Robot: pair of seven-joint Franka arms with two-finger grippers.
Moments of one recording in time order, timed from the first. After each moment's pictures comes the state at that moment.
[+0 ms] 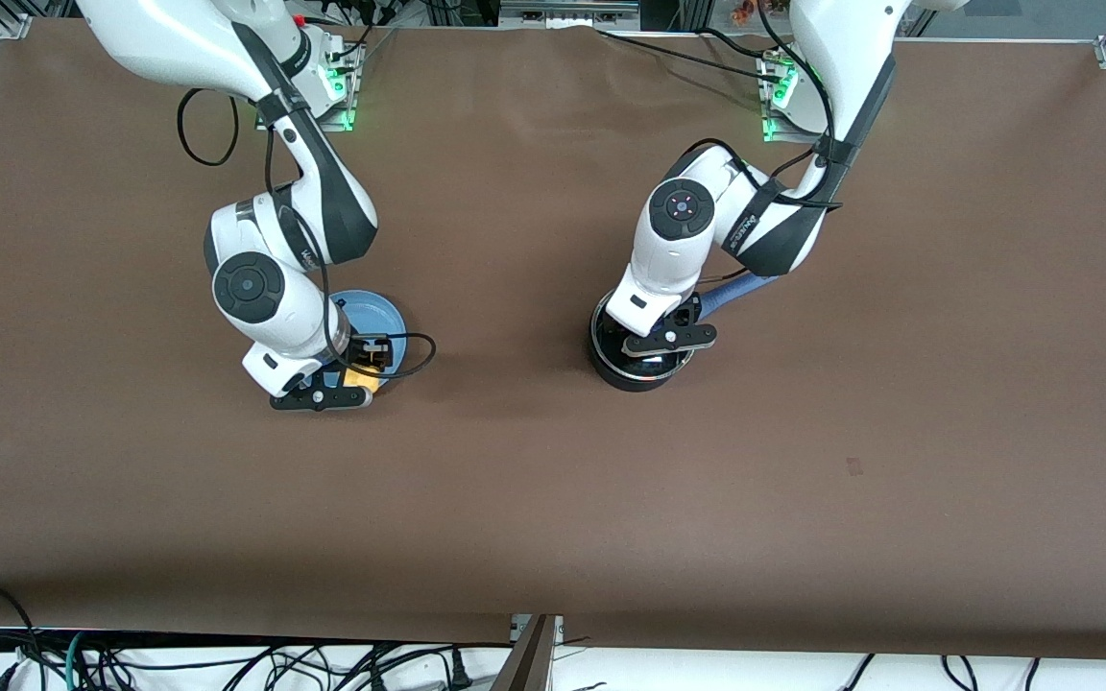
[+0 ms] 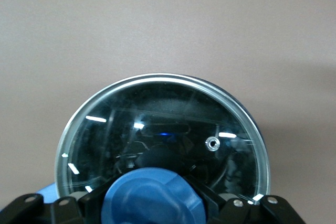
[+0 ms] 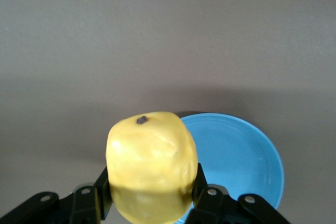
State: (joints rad) left arm -0.46 0.48 -0.16 -1.82 0.12 2.29 -0.84; right arm 0.30 0.49 0.08 -1.71 -0.04 2.17 0.36
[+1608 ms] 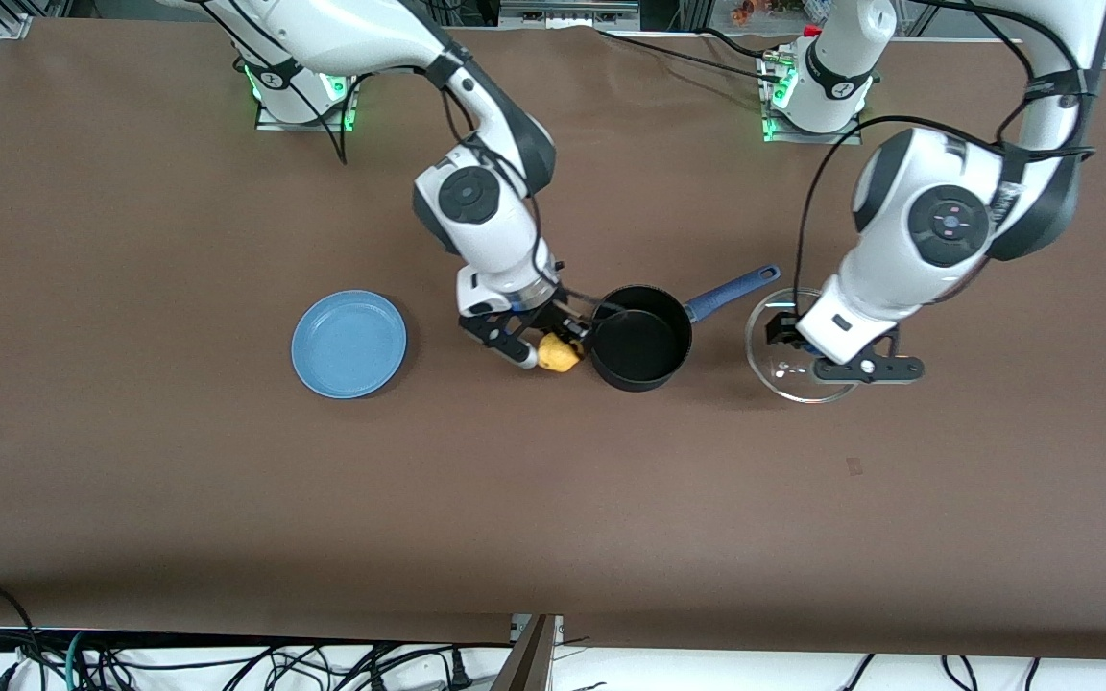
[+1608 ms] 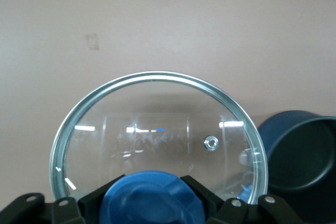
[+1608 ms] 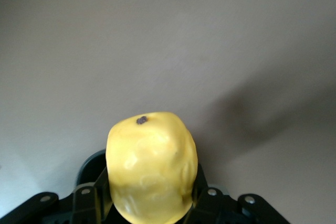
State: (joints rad) left arm -0.10 0.26 -0.16 -1.82 0.07 2.03 -0.28; right arm 0.69 0.69 0.09 -1.49 0.09 2.54 1.35
